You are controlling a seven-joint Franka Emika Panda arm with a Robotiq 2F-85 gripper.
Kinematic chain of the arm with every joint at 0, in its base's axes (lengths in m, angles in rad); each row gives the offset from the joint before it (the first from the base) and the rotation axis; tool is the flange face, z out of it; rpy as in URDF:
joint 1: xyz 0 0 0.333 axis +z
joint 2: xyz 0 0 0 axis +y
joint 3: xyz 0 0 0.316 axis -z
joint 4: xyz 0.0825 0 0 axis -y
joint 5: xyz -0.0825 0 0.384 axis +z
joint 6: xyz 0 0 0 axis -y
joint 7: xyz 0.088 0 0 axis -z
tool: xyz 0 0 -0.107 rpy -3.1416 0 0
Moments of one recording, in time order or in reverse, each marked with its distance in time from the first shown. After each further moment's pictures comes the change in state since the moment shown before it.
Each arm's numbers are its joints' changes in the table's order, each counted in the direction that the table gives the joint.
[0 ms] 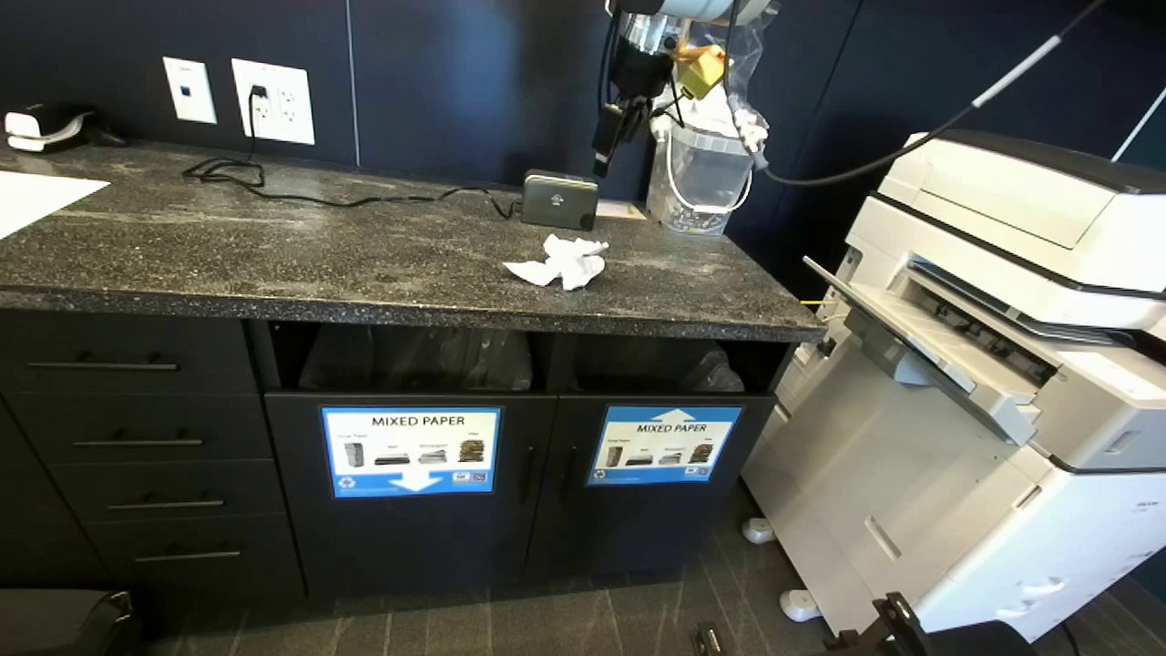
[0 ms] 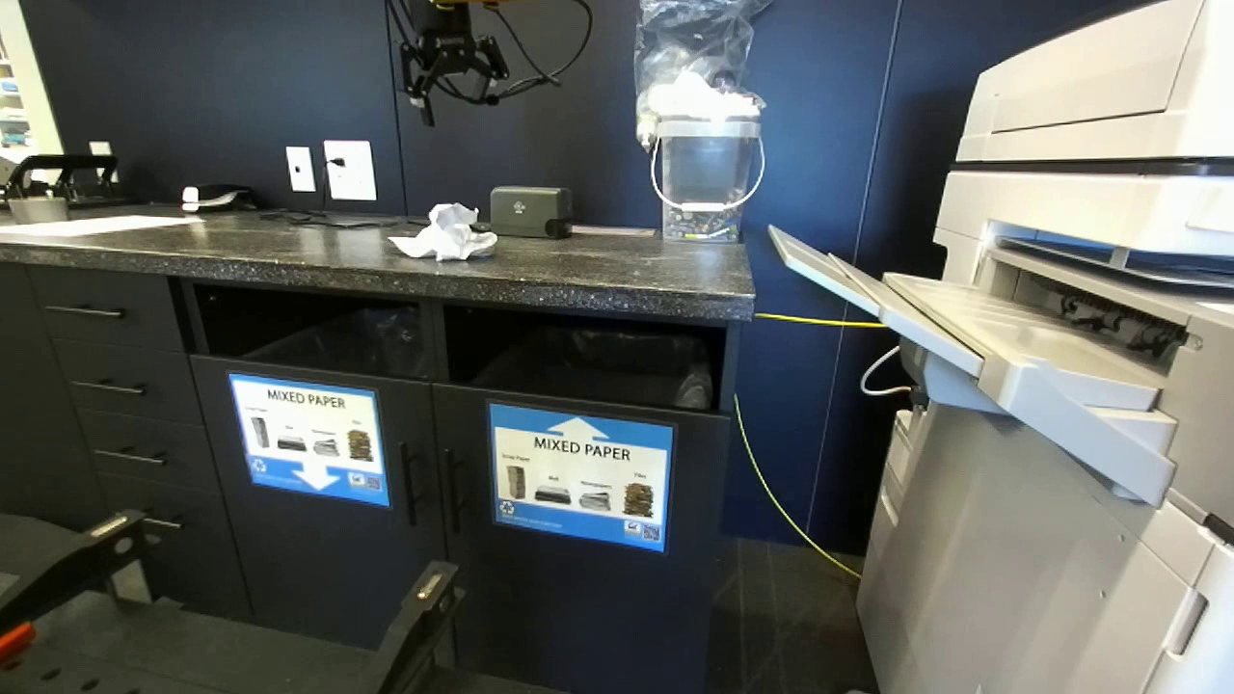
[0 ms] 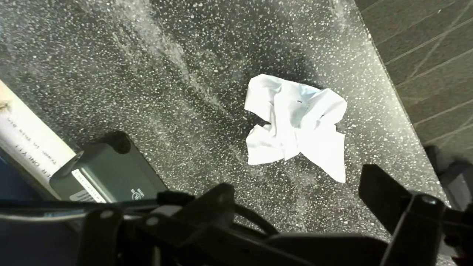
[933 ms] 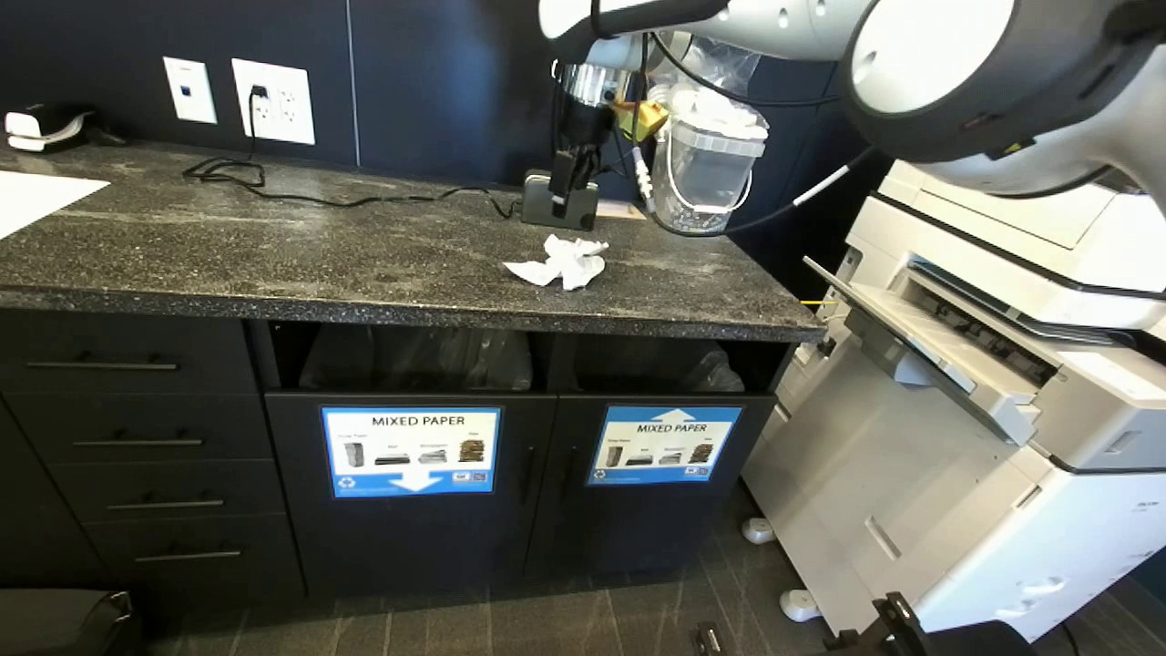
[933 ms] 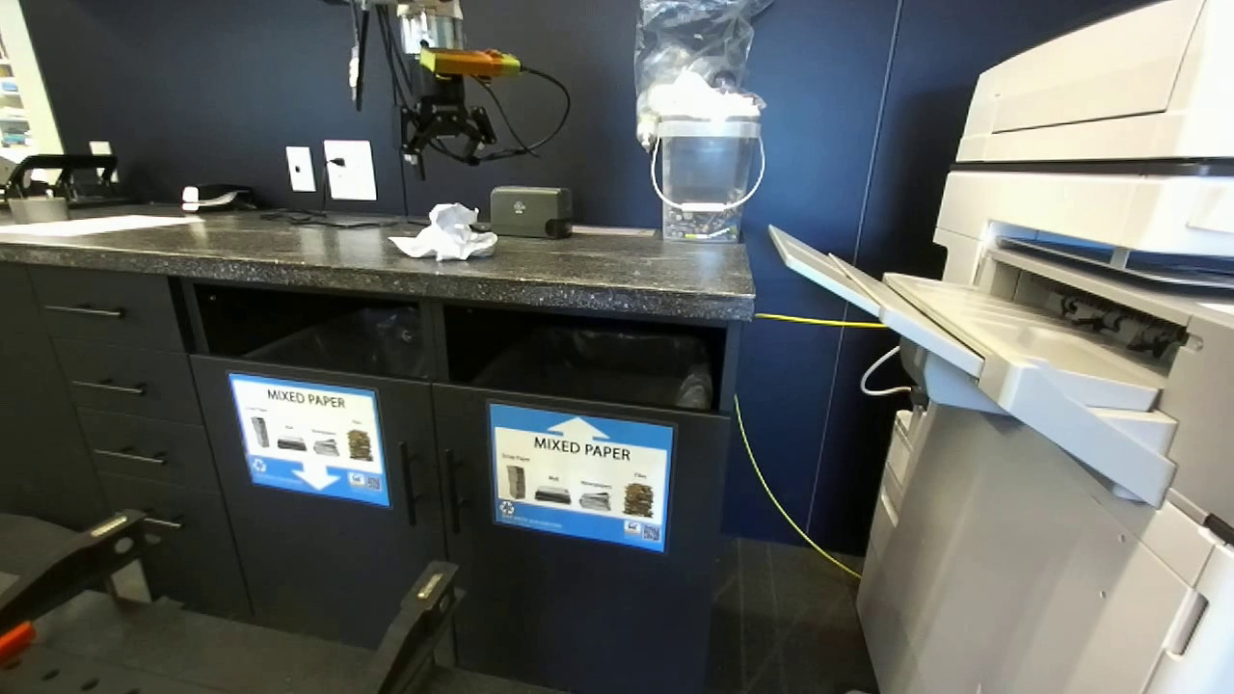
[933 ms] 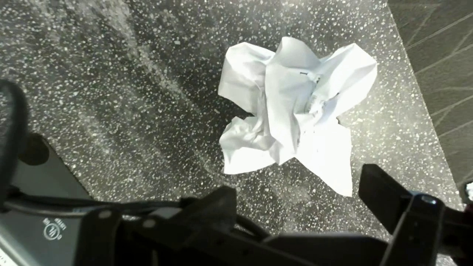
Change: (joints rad) arm 0.068 0.430 -0.010 0.563 0.001 -0.299 -0.031
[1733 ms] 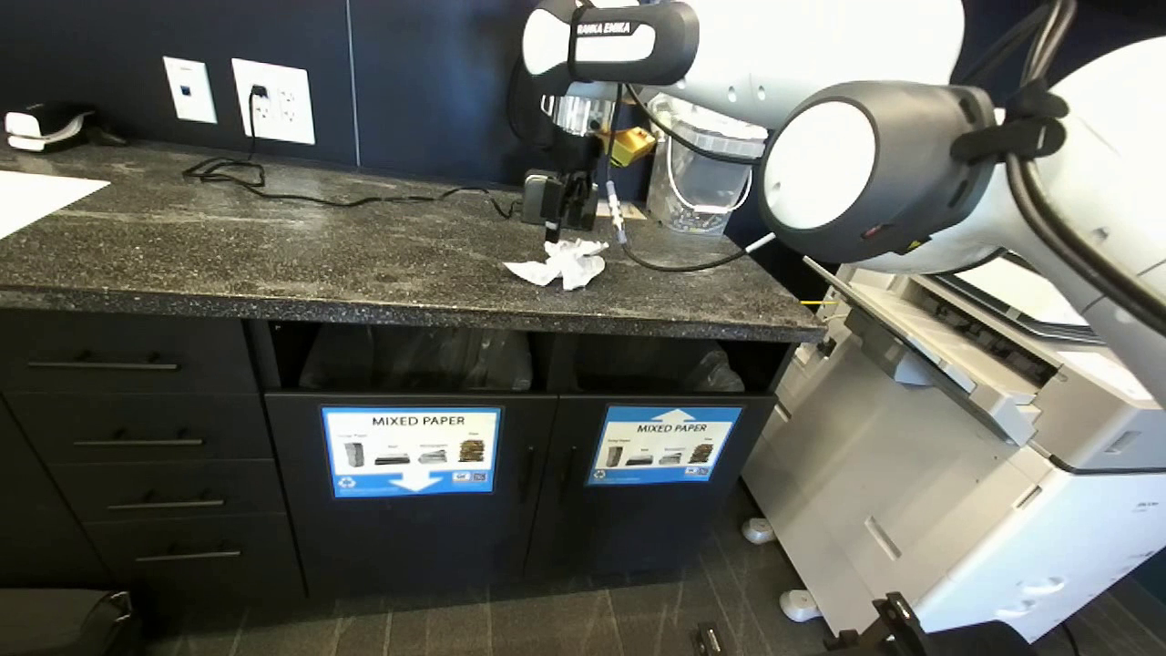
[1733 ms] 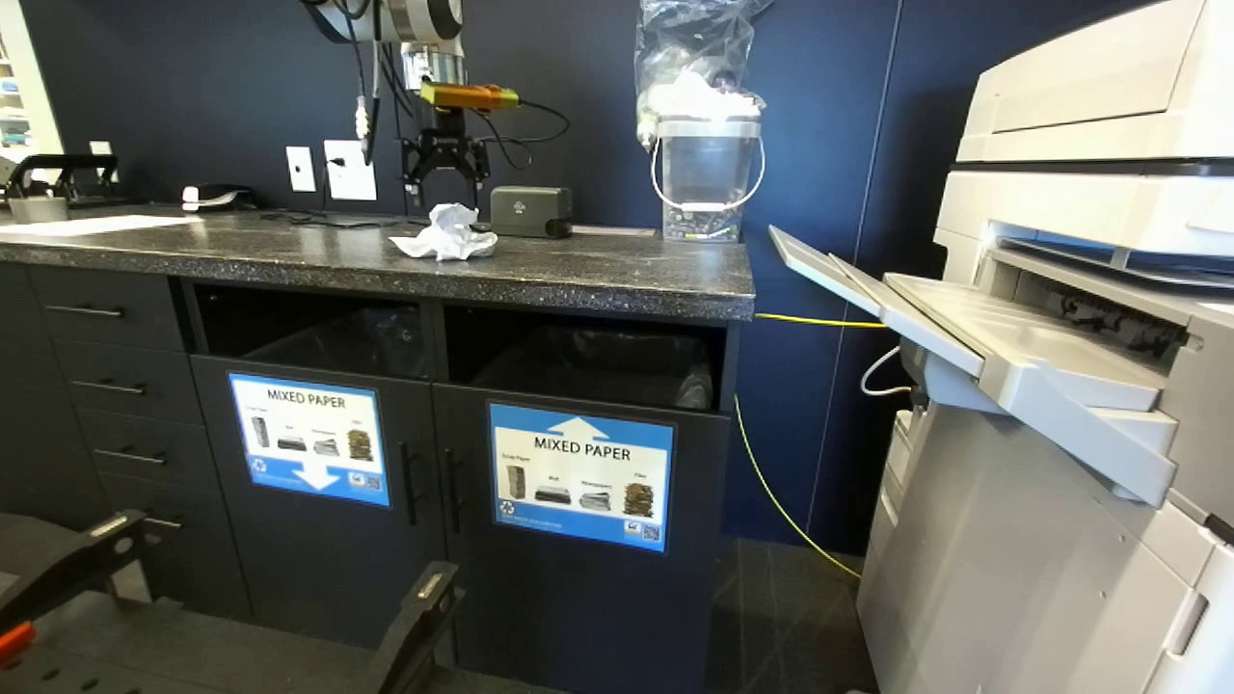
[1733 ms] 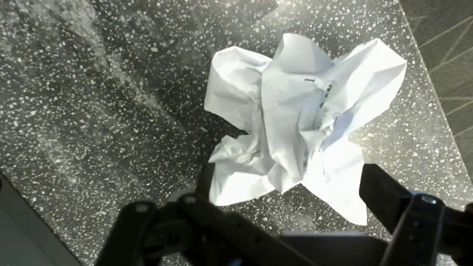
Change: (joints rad) arm 0.040 0.214 0.025 0.295 0.000 -0.148 0.009
